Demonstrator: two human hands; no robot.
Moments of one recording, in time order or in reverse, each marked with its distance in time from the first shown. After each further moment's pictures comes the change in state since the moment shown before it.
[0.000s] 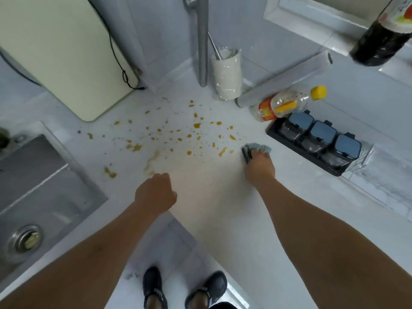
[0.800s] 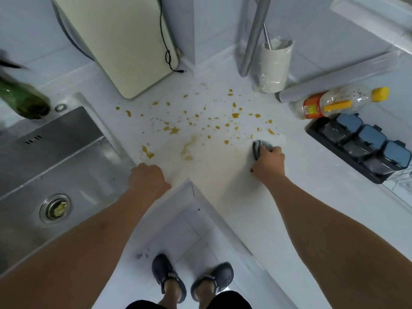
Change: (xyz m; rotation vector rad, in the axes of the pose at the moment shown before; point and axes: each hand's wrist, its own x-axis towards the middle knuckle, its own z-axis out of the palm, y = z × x) left_hand 0.001 -0.129 0.013 0.080 -0.086 -0.264; right_hand -0.036 -0.080 0.033 0.010 -0.024 -0.006
